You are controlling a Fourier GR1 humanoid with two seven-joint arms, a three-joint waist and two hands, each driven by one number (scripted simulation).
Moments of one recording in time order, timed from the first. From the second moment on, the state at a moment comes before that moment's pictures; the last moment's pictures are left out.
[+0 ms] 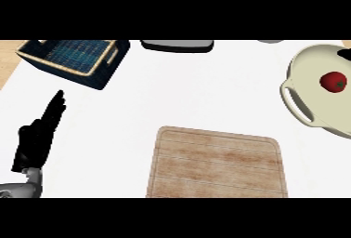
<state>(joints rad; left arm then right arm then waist) -0.06 0.35 0.00 -1.51 -0.04 0.11 0.12 -1.08 -0.68 -0.35 -0.19 0.80 -0.55 0.21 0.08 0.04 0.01</state>
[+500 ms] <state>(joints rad) -0.04 0.35 0.01 -1.52 -0.04 0.10 0.12 -1.08 -0.65 -0.56 -0.32 0.57 -0.68 -0.08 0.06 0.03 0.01</state>
